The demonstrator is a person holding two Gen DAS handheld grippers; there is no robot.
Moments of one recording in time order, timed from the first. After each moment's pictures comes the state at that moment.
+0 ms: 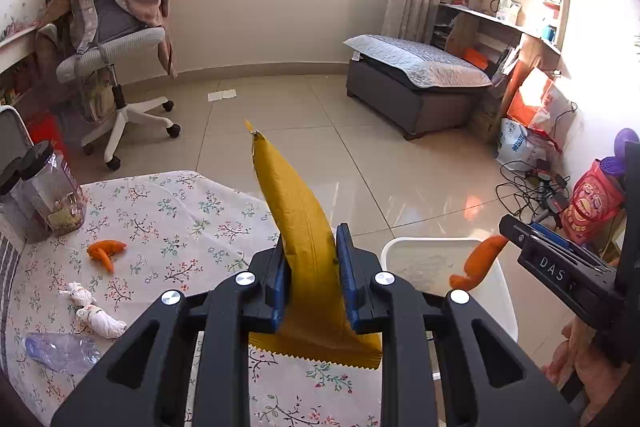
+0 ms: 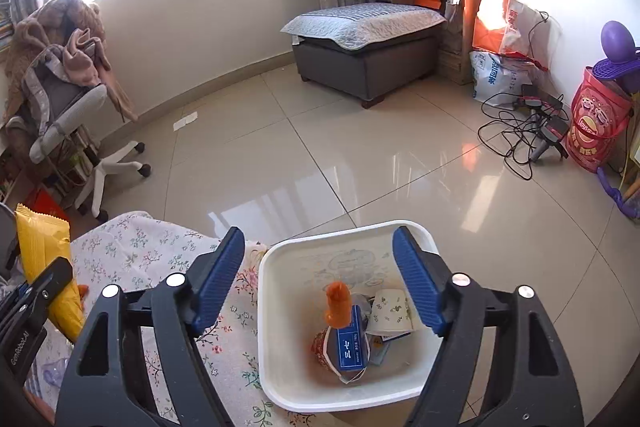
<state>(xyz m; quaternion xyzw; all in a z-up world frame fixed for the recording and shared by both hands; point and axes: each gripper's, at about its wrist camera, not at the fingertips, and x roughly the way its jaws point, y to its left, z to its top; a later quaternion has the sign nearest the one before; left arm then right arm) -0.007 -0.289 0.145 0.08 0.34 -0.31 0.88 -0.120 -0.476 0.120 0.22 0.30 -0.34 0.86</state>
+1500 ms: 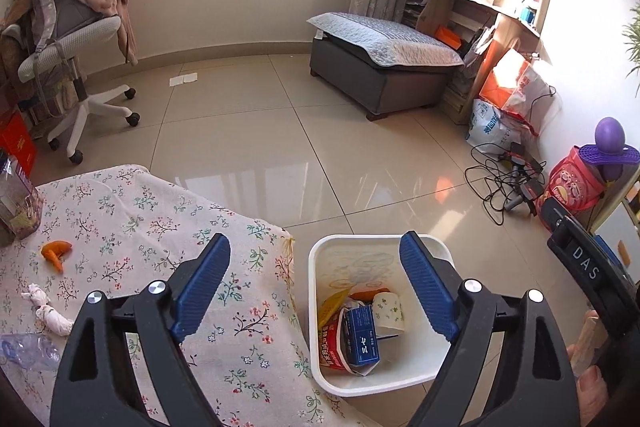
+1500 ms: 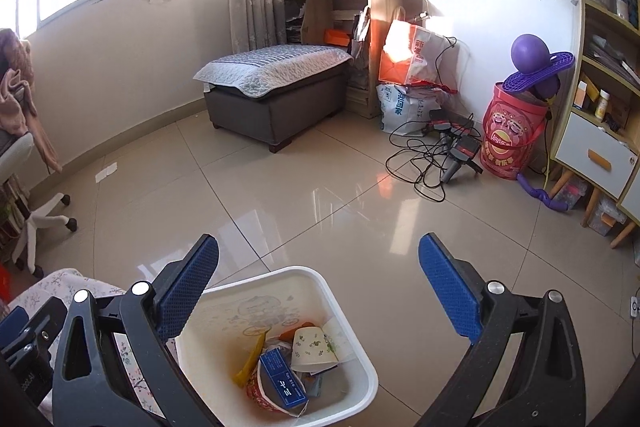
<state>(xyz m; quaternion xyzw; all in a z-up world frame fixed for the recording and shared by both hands) -0.022 -0.361 0.142 0.08 0.37 -0.34 0.86 -0.158 -0.496 0.134 0.17 0.25 -0.48 0.82</state>
